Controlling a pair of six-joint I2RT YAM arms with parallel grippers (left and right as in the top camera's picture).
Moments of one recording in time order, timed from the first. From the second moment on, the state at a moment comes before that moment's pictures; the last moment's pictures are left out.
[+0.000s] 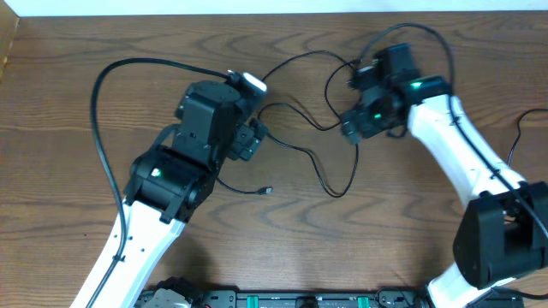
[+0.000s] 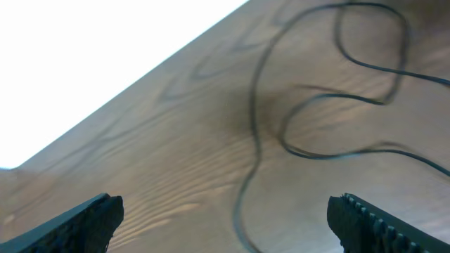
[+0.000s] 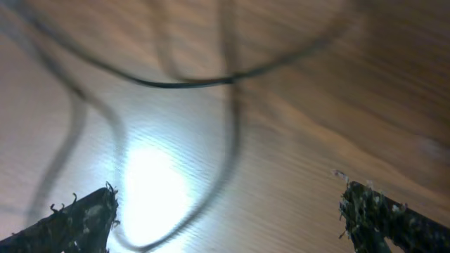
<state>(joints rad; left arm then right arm) -0.47 1.21 1.28 -0.78 -0.27 0.27 0.29 1.79 1.40 -0.84 -0.14 -0.17</state>
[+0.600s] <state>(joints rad) -0.44 1.29 1.28 -0.81 -0.43 0.26 0.57 1.79 1.39 -0.94 0.24 -0.33</state>
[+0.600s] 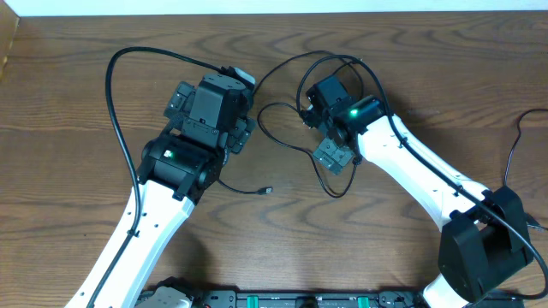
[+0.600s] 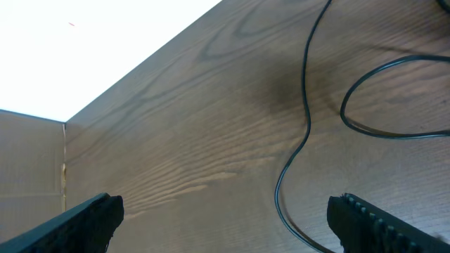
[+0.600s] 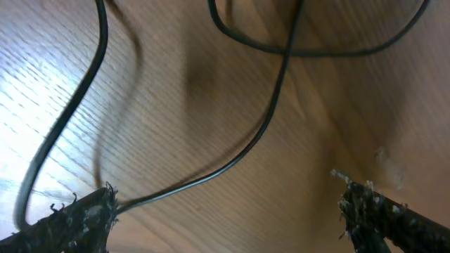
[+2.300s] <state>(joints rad) -0.44 1.29 1.28 -0.81 -0.42 0.25 0.57 1.79 1.02 -0.20 0.22 -0.44</state>
